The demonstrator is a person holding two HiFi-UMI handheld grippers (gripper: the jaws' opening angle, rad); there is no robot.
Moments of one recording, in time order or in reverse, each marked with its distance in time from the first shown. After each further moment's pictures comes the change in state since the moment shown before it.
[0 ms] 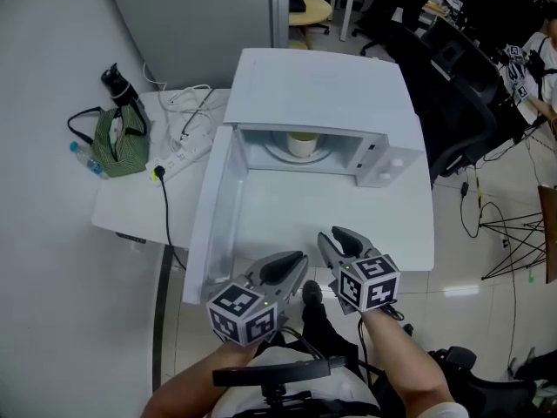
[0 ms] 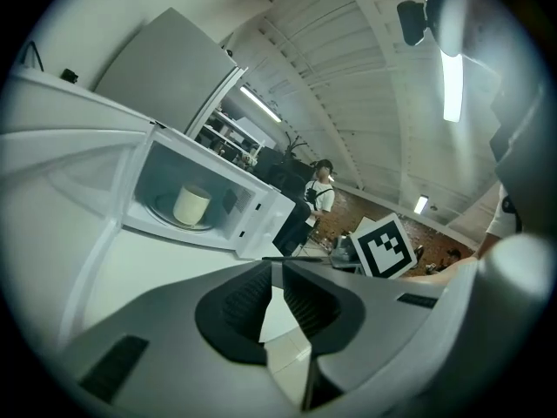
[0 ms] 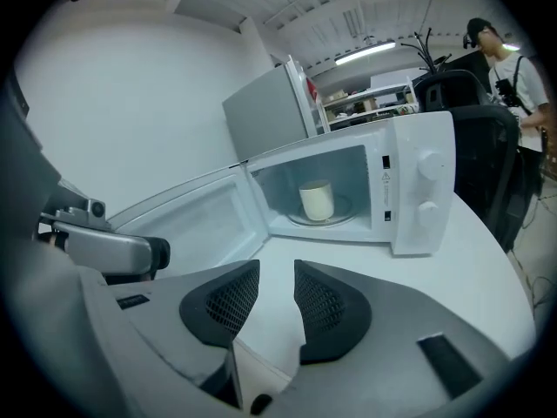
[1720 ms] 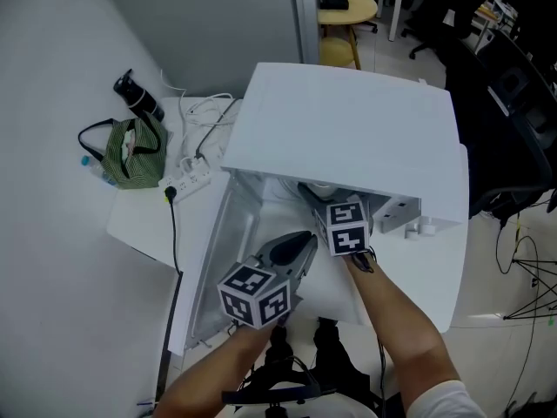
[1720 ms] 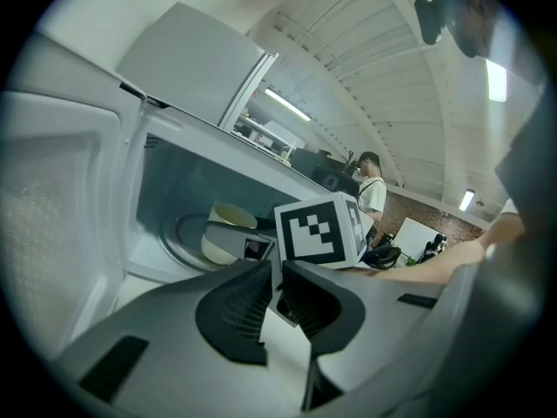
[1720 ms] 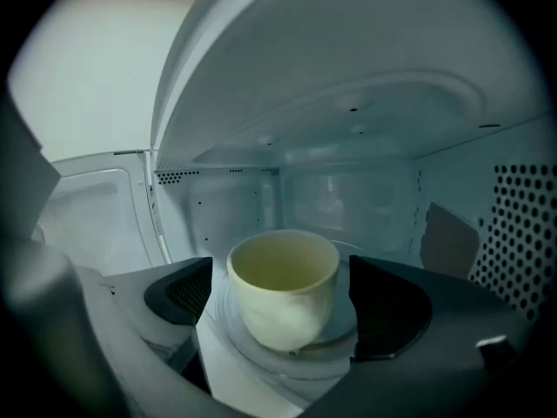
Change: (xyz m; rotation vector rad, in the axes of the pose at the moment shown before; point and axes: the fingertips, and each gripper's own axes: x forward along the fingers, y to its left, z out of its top) left arm 0.138 0.131 0.084 -0.024 -0.022 0.243; right arm 0.228 -0.111 0.144 -0.261 -0.122 -0.022
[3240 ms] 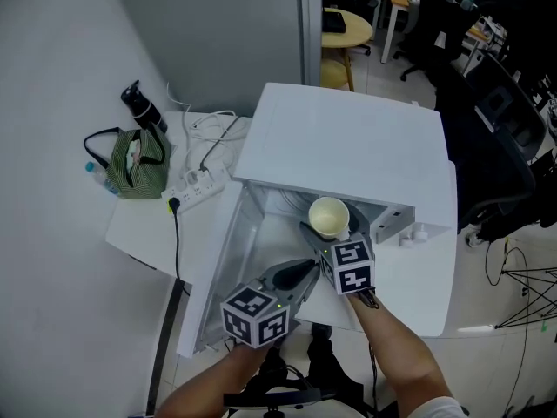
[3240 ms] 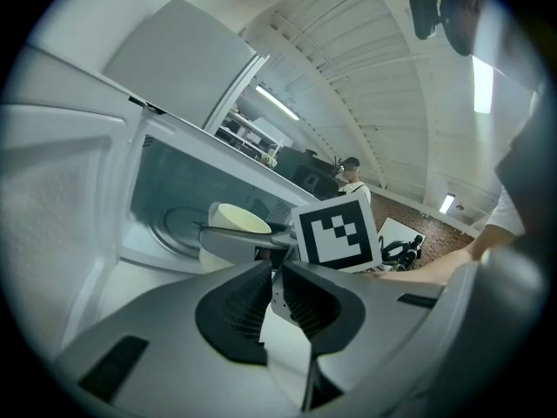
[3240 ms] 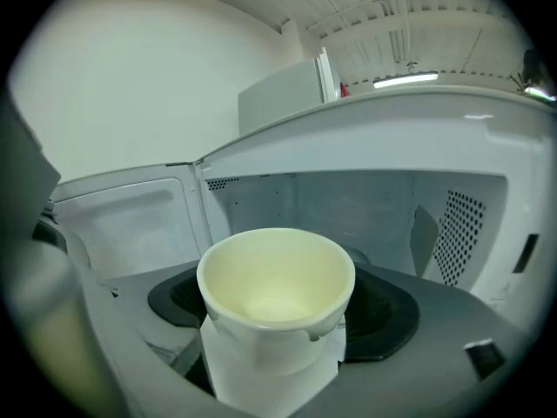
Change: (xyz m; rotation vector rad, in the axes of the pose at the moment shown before) left arm -0.043 -0.031 -0.012 -0.002 0.021 -0.112; right arm -0.061 0.044 -0.003 -0.012 0.024 0.039
